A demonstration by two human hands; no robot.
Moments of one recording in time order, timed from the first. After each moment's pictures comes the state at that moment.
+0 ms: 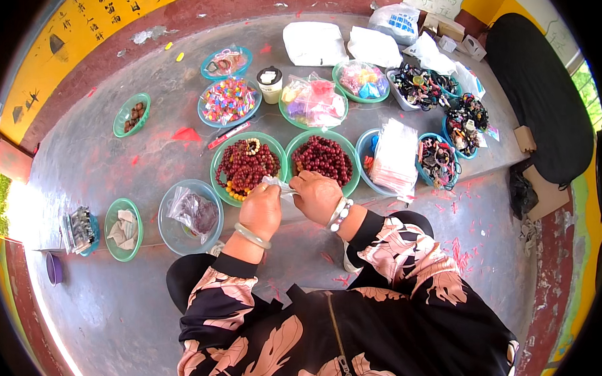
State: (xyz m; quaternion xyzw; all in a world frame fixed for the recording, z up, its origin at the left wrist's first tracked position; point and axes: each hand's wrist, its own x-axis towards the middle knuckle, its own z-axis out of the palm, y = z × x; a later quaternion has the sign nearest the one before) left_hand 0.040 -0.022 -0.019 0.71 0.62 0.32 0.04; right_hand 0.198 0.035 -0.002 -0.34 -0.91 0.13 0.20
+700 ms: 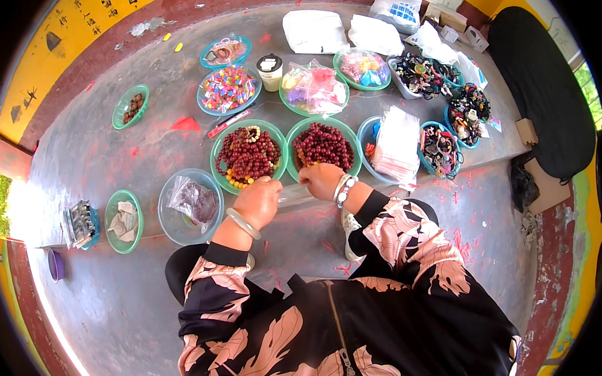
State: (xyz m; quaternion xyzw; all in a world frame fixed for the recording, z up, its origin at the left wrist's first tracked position) left_hand 0.020 -0.024 -0.026 0.76 0.57 0.25 0.19; right_hand 0.212 0.066 -0.046 -0.36 -0.89 0.28 0.02
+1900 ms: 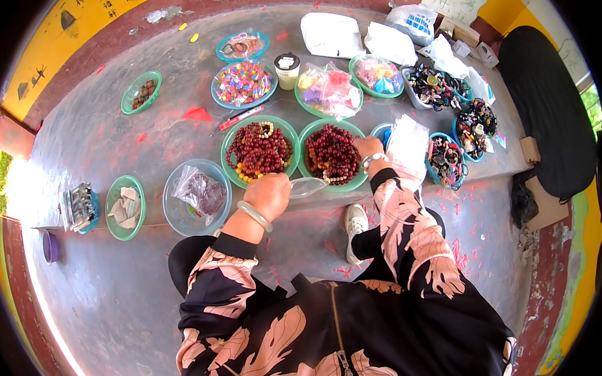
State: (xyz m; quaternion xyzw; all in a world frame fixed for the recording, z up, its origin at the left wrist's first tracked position) left_hand 0.015 -0.029 -0.022 0.70 0.66 0.21 0.18; right_hand 0.272 0.187 -0.146 -0.68 -0.68 0.24 0.11
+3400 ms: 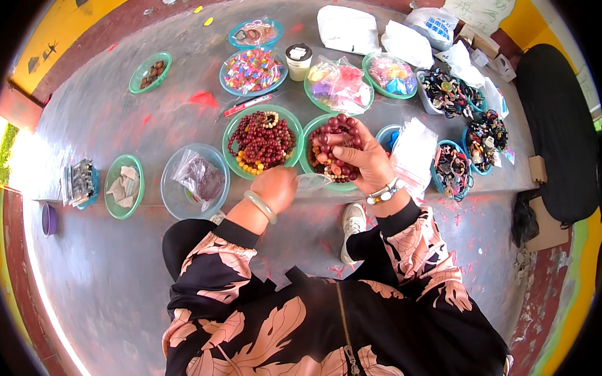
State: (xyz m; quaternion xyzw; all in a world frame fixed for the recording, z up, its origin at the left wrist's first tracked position) left_hand 0.038 -0.016 -0.033 0.70 0.66 0.19 0.17; right_hand 0.224 0.068 0.036 -0.21 -0.40 0.82 0.35
